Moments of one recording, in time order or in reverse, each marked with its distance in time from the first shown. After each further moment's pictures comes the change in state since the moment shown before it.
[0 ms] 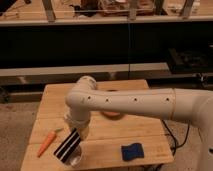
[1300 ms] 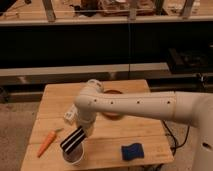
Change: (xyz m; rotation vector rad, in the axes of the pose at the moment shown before) arm 0.042 -0.005 0.026 0.025 0.041 0.101
